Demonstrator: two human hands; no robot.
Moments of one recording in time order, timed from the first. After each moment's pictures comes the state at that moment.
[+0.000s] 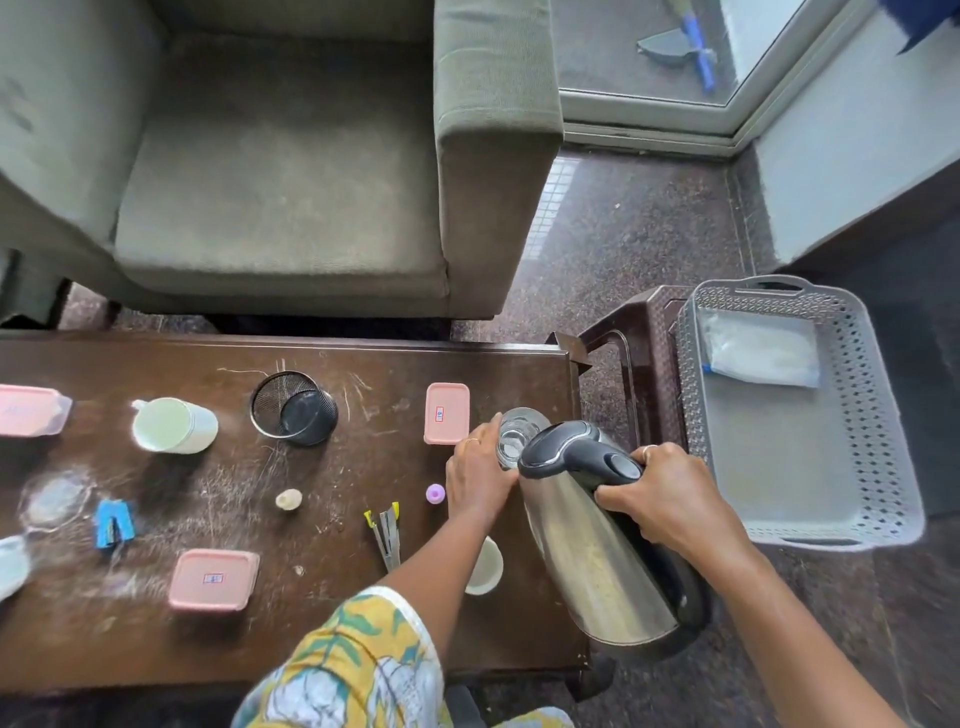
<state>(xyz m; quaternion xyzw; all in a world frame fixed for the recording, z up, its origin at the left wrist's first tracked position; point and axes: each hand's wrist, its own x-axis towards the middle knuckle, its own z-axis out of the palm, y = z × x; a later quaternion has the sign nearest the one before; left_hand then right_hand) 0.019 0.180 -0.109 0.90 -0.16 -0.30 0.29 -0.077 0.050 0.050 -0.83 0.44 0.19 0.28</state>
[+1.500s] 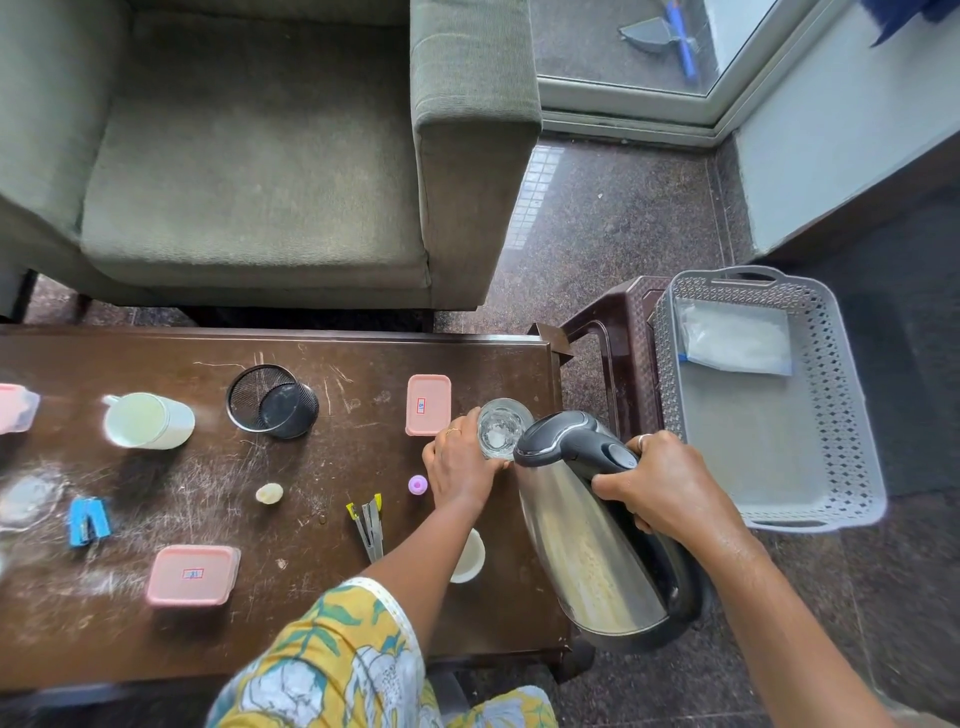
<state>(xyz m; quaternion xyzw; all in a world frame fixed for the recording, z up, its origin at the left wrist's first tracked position) 0.015 0.175 -0.110 0.92 -0.15 -0.26 0.25 -0.081 0.042 0.068 -0.80 0.47 0.22 0.31</state>
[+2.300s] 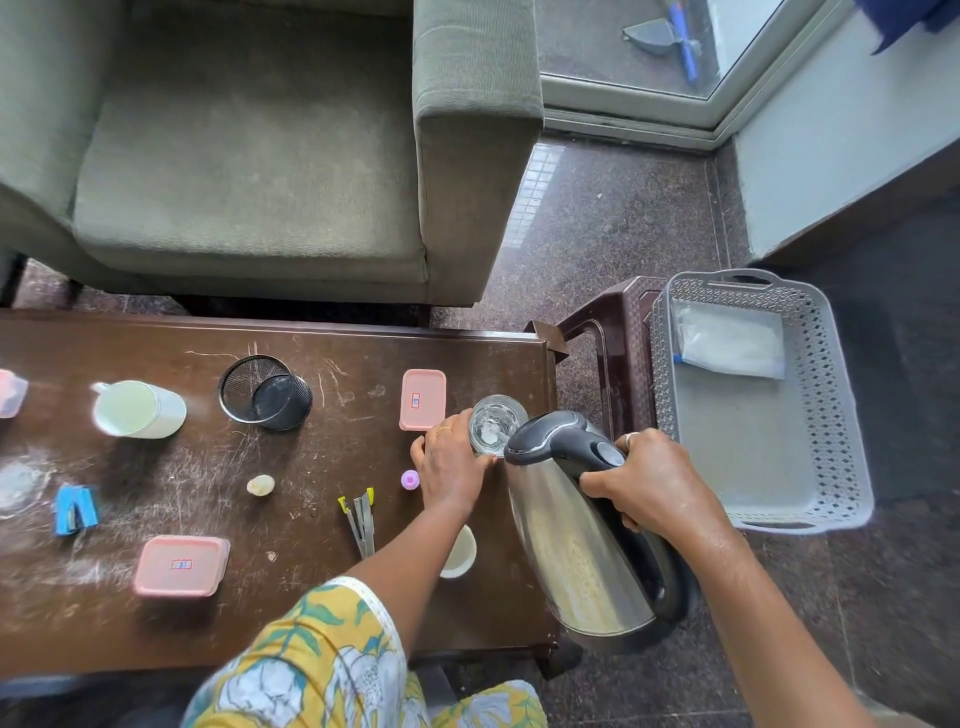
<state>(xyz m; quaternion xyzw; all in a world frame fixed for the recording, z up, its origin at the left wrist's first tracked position) 0.011 0.181 -0.105 0.93 -0.14 -0.22 0.26 -0.076 0.046 0.072 -0.80 0.47 0.23 0.31</state>
